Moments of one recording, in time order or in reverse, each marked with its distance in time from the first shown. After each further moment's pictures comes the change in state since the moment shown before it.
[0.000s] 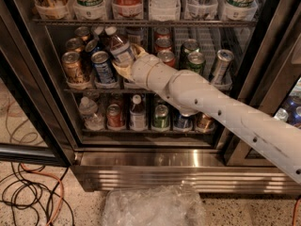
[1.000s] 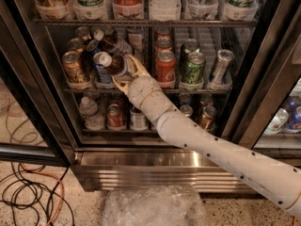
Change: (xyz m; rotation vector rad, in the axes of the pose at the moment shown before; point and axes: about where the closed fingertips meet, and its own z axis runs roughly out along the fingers) arm 0.011 0.019 -0.026 0.270 -0.124 -0.398
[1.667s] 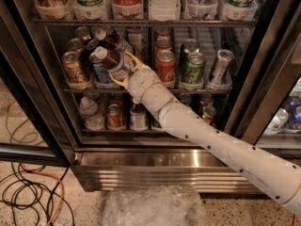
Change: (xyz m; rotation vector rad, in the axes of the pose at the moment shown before) arm -0.006 -0.011 0.013 -0.017 -0.021 0.042
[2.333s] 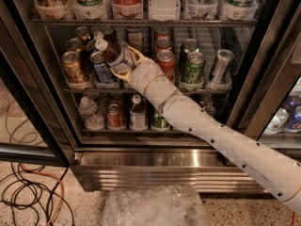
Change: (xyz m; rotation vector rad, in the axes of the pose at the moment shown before) arm 0.001 -0.021 0.004 -0.002 0.005 0.048
